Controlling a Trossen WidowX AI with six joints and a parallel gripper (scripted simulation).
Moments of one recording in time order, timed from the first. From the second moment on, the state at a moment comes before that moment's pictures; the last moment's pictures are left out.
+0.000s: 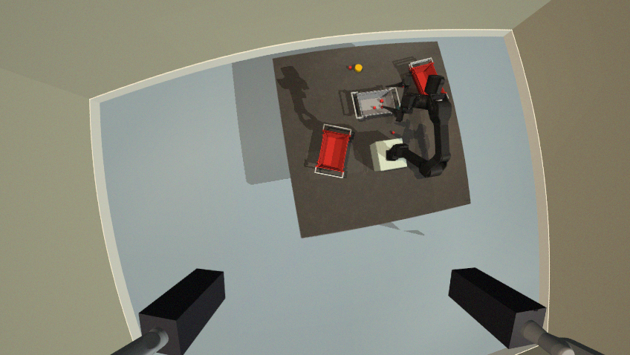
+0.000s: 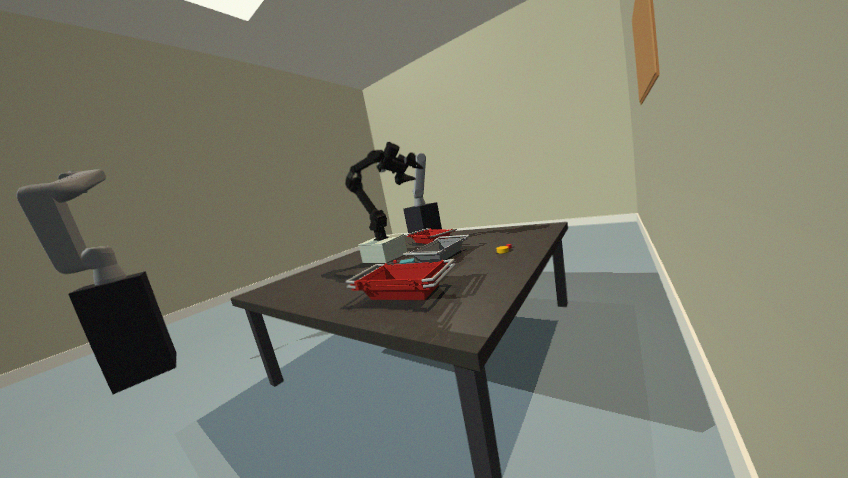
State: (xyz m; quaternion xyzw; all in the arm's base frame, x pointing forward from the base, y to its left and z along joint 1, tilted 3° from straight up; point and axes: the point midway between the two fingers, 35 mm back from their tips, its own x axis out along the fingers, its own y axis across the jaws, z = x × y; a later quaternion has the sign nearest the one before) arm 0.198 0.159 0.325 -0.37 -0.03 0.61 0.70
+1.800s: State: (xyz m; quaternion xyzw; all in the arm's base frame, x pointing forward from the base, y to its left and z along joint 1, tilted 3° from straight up) arm 0.340 0.232 0.021 -0.08 0.68 0.07 0.73
